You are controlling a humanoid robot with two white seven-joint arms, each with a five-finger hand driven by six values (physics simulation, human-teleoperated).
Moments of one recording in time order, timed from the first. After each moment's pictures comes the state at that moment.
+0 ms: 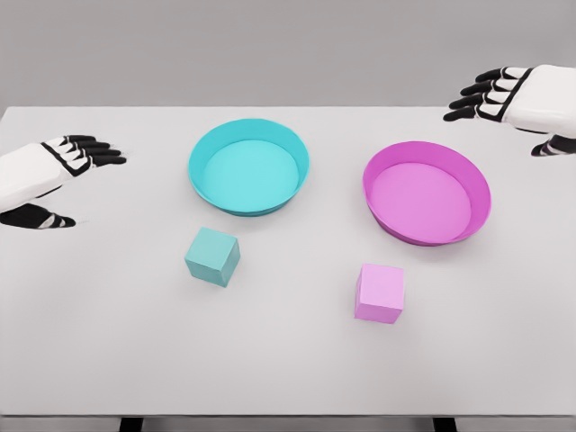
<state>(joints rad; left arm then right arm) -0.19 1.05 -0.23 -1.63 -0.28 -0.61 -0.24 -0.72 -1.12 0.47 -1.69 0.25 -0.61 0.61</state>
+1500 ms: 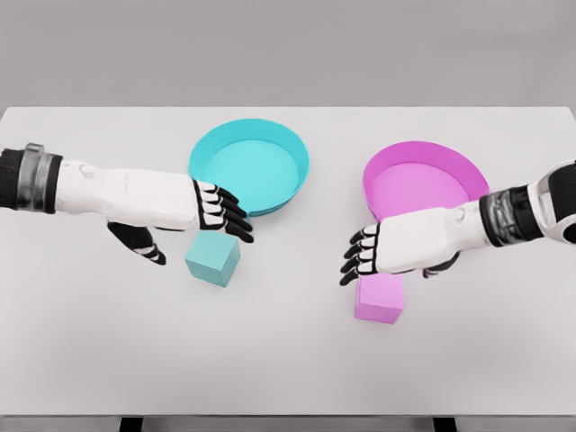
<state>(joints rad) -1.03 1.00 -1.12 -1.76 0.07 -0.61 -0.61 -1.04 -0.97 1.26 -1.76 0.25 -0.61 0.61</state>
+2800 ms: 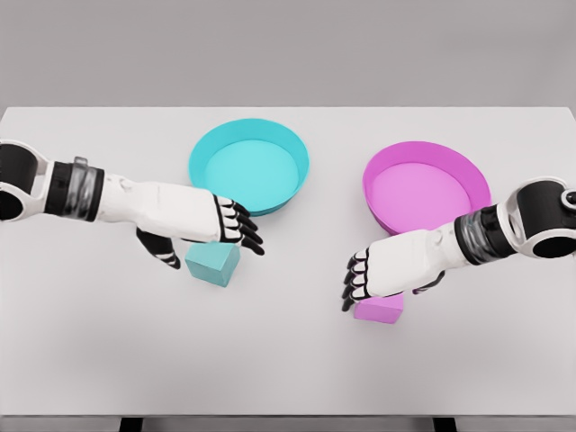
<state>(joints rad) -1.01 0.89 -1.16 -1.67 -0.08 -0.61 -0.61 -1.07 -0.92 1.36 -1.75 0.34 -0.61 0.61</state>
